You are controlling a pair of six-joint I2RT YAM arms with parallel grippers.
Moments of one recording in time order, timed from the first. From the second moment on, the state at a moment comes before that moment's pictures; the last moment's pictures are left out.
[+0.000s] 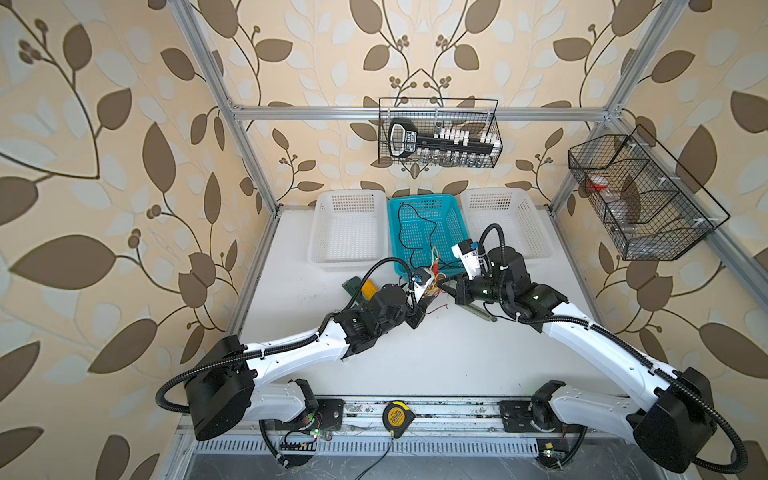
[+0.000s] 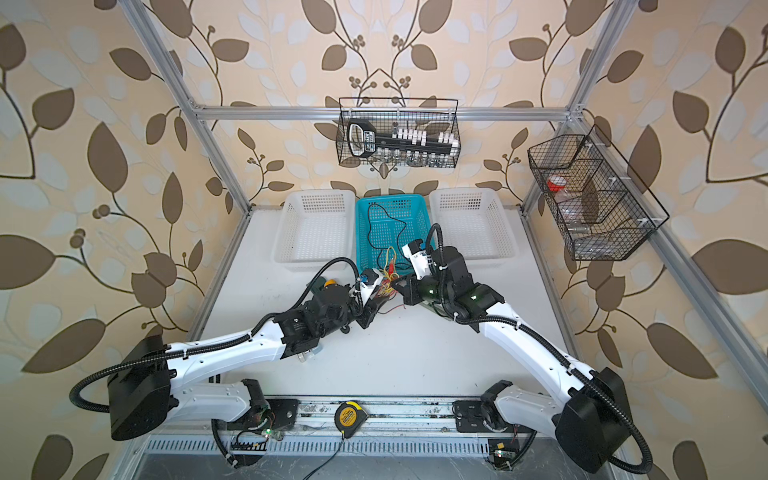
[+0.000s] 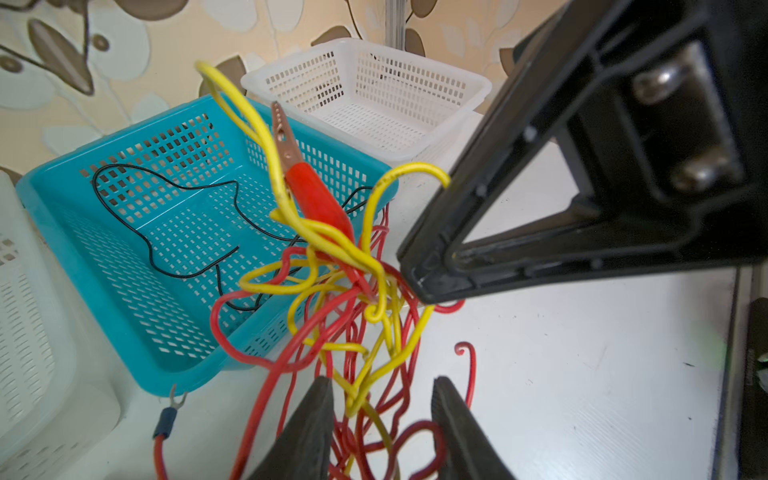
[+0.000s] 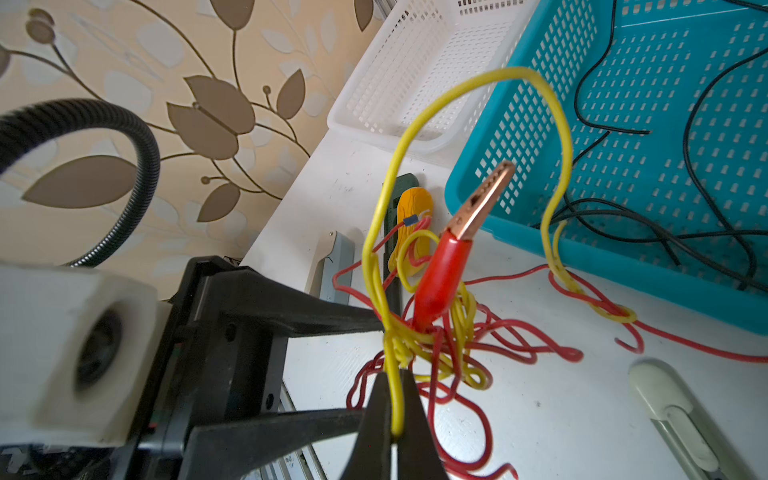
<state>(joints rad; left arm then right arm) -0.92 1.26 0.71 0.17 -0.13 -0.05 0.53 1.17 0.89 -0.27 -0.42 0.37</state>
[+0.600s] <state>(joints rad) -0.92 1.26 0.72 0.17 -0.13 -0.01 0.53 1.20 0.89 -0.27 -0.45 0.37</state>
